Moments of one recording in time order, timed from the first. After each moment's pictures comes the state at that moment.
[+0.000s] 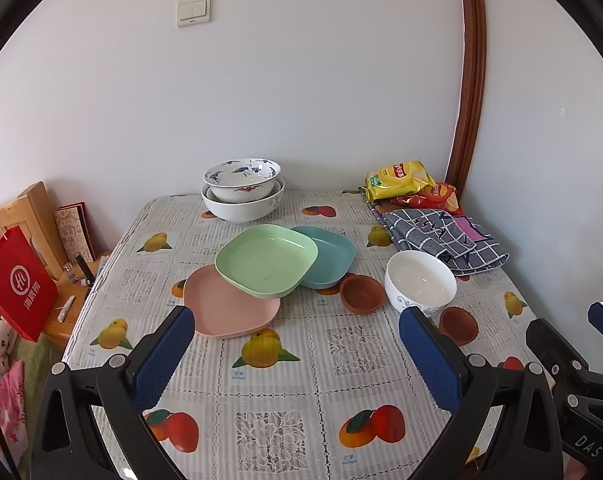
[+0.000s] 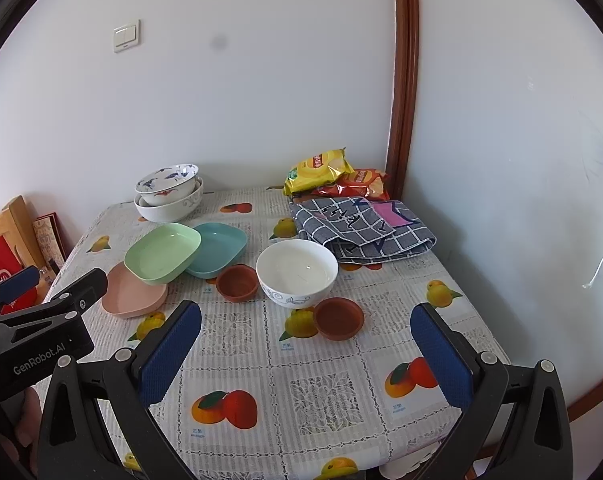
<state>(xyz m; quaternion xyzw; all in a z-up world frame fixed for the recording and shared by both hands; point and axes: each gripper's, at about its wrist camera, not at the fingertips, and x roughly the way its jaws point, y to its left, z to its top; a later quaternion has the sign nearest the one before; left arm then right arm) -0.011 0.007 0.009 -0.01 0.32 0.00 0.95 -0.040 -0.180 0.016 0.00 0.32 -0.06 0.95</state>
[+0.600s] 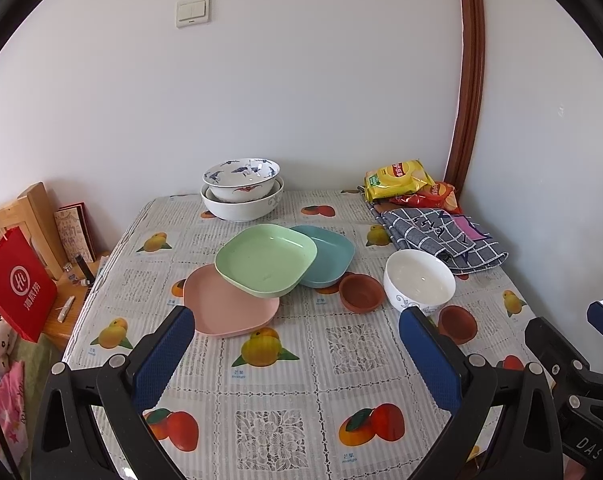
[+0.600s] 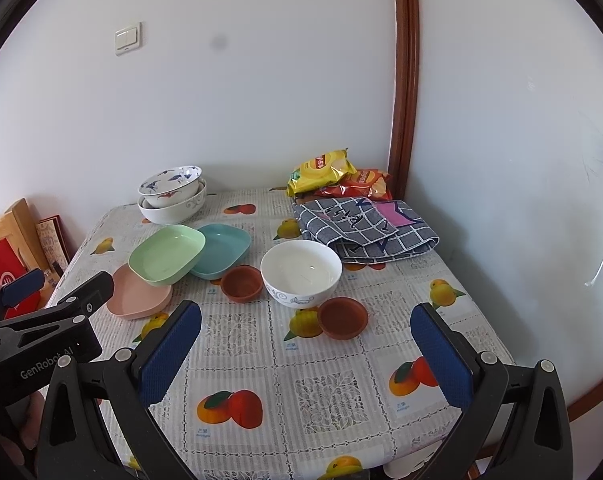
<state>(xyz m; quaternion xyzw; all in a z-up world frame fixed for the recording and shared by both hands) -0.013 0.007 0.008 -0.01 0.32 0.00 0.95 -0.044 -0.177 0.014 0.01 0.31 -0.05 0.95</state>
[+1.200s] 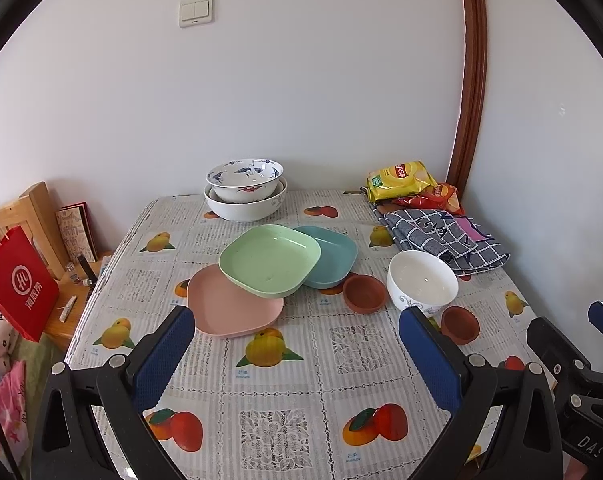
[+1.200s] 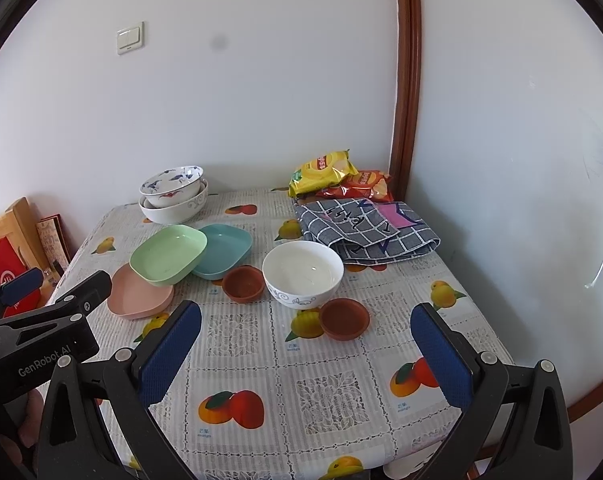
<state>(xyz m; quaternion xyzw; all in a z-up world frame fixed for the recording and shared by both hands) -0.016 0.006 0.006 -0.01 0.31 0.00 0.95 -0.045 -0.176 0.013 0.01 0.31 -0.05 0.95</state>
